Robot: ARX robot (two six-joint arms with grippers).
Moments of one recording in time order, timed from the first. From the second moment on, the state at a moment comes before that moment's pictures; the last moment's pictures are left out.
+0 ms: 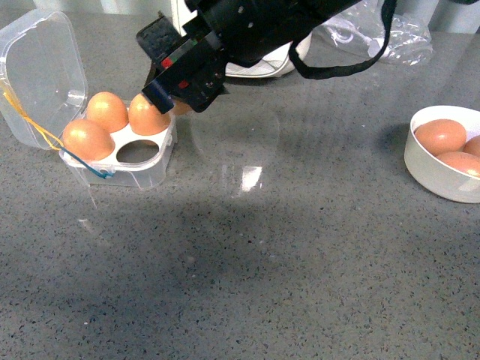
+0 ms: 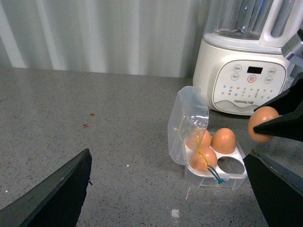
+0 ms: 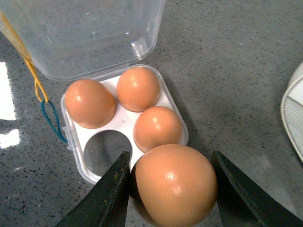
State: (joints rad) left arm 0.00 0.00 0.03 0.00 0.00 0.00; right arm 0.55 1.94 1.27 0.00 -0.41 -0.43
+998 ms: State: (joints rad) left arm 0.00 0.00 0.03 0.00 0.00 0.00; right arm 0.59 1.95 1.30 0.03 -0.41 -0.38
